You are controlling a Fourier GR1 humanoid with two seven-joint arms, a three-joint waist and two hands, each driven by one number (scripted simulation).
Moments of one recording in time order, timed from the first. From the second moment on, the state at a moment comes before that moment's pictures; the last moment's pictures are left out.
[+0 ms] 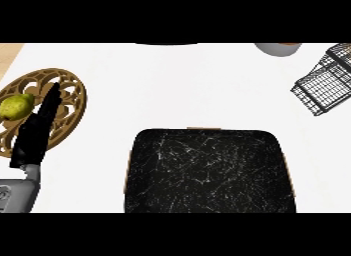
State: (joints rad) left arm -0.17 0.36 -0.03 -1.44 -0.07 0.17 0.07; right arm -0.32 -0.85 -0.37 -1.82 -0.06 0.46 0.13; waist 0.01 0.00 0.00
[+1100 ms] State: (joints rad) left arm -0.21 0.32 -0.02 -1.40 -0.10 0.13 0.05; right arm -0.75 -0.94 -0.16 -0.95 0.59 0.12 -0.45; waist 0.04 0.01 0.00
